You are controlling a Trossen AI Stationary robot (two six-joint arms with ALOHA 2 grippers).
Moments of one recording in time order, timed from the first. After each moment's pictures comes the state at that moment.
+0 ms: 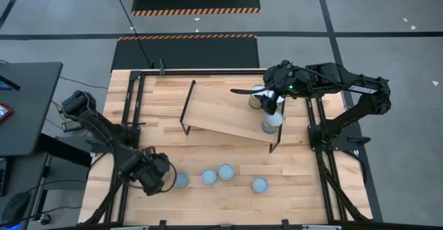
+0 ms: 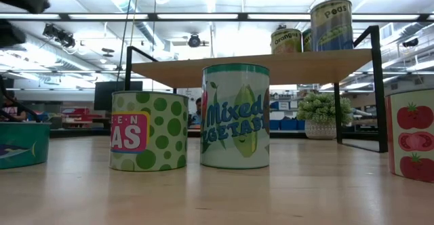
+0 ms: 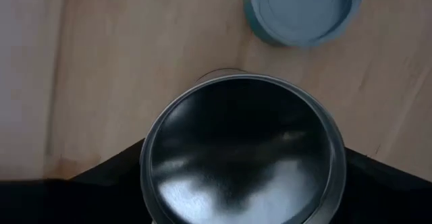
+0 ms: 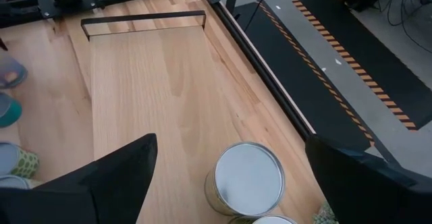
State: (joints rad) left arm -0.78 1.39 0.90 -0.94 -0.13 -1.04; right arm 0.01 1.36 1.72 -1.17 0.44 0.27
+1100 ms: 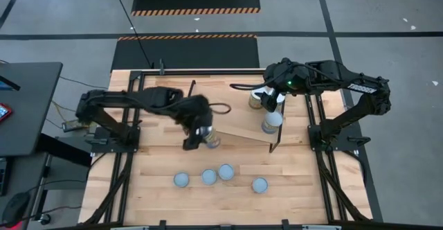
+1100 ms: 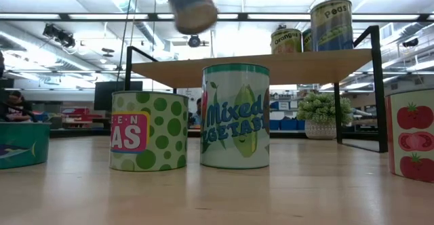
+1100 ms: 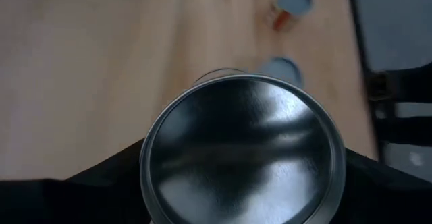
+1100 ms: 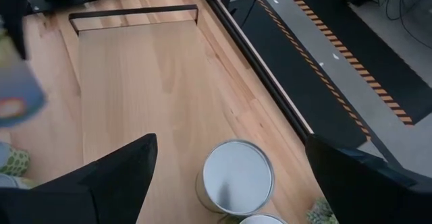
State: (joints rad) left arm -0.04 1.58 1.64 -1.05 0.12 -0.04; right arm -0.04 1.36 1.72 -1.18 0.42 0.24
